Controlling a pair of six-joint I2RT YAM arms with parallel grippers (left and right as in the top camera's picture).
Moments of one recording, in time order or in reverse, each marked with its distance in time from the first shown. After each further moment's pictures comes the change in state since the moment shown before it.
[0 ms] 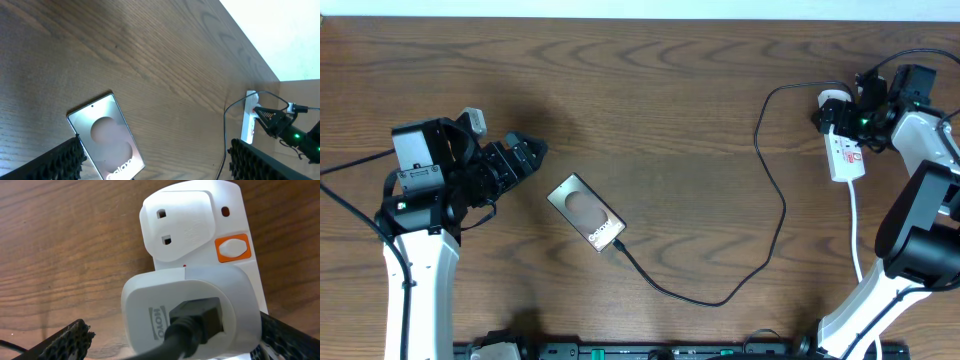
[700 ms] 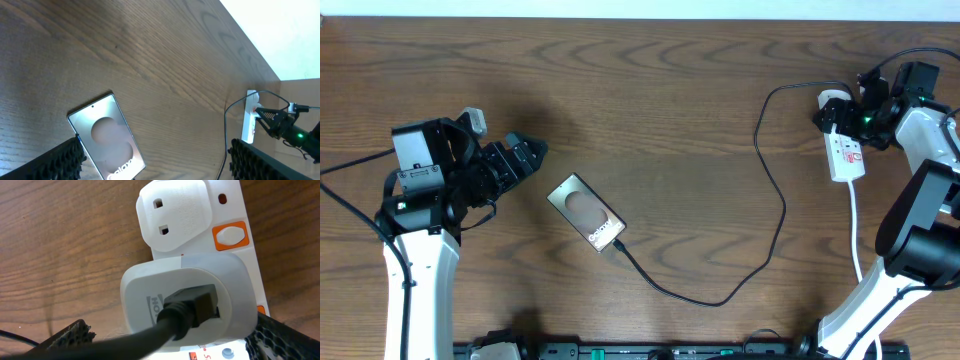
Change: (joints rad) left arm 0.000 0.000 0.000 0.000 0.000 0.006; right arm -0.005 0.011 0.045 -0.080 -0.003 0.011
